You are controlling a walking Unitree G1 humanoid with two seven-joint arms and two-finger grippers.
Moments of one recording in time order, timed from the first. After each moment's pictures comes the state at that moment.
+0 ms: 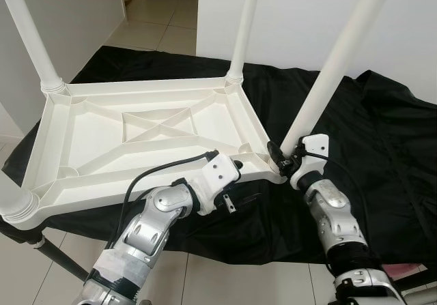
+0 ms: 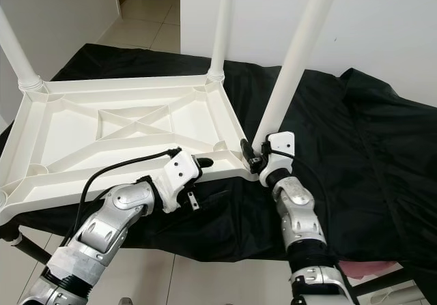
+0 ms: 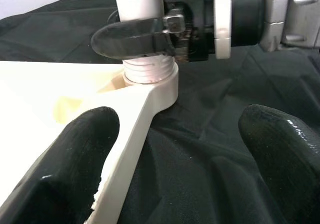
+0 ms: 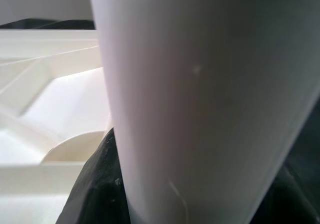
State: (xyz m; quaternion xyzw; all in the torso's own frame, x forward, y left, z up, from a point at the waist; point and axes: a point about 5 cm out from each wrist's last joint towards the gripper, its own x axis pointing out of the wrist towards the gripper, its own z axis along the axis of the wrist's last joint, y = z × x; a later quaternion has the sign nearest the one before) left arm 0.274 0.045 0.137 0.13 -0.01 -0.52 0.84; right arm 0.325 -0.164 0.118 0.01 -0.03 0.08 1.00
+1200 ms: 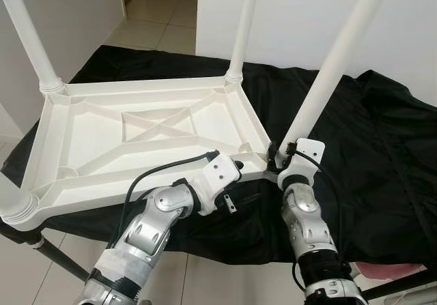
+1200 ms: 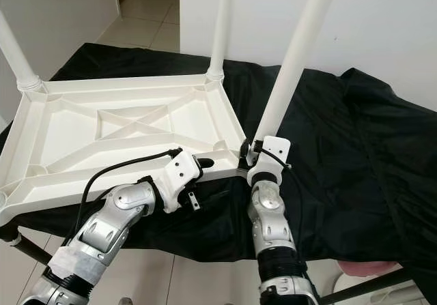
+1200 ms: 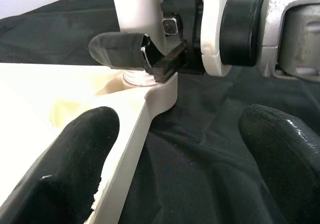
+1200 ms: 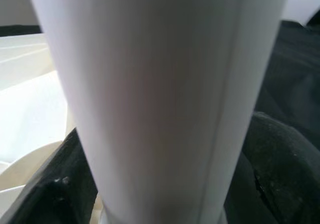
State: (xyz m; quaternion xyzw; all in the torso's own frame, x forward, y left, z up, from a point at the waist) left arm 0.275 0.043 0.138 0.13 -0.02 -0.53 0.84; right arm 0.319 -0.150 0.117 0.04 -0.03 -0.03 1.00
